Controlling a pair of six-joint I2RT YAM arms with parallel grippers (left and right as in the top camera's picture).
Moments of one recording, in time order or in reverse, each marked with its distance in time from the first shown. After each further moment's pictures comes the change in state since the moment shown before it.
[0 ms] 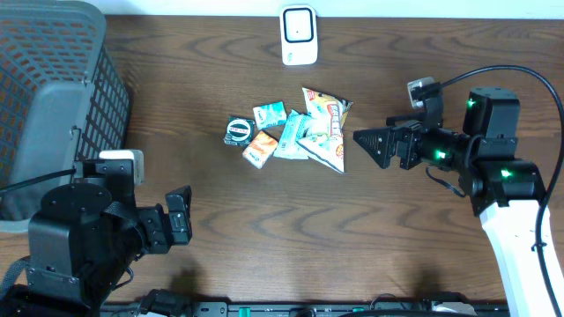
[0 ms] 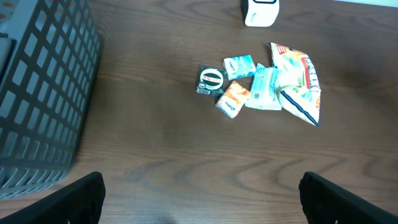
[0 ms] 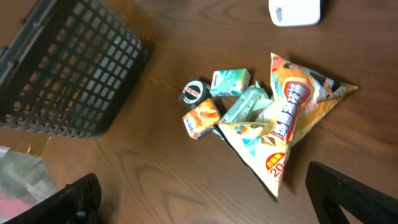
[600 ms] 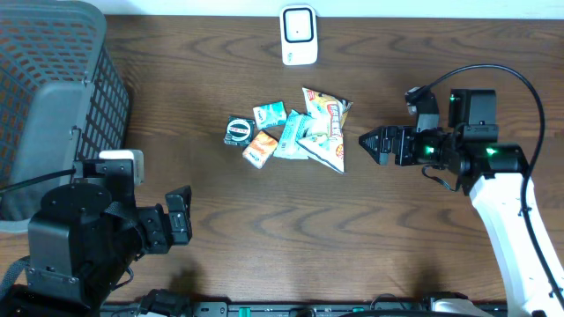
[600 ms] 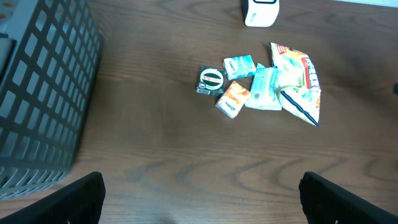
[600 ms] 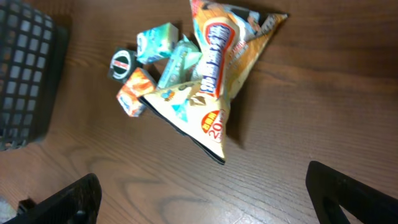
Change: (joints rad) left arm 0.000 0.000 0.000 0.000 0.000 0.000; right arm 0.000 0.132 0.000 -0.102 0.219 0.021
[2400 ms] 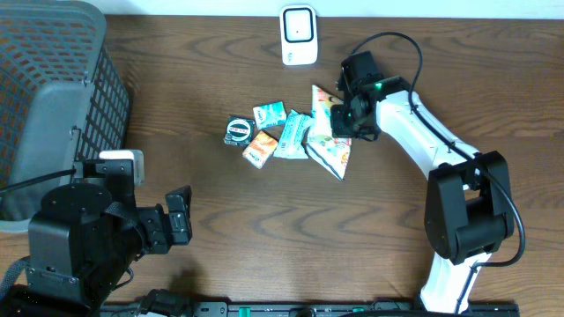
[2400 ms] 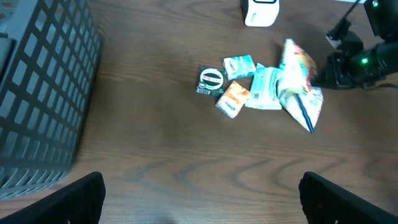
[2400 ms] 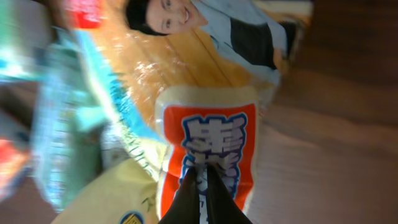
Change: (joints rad) left arm 0.000 0.000 0.000 0.000 0.000 0.000; right arm 0.298 0.665 0.428 -0.060 0.463 0.171
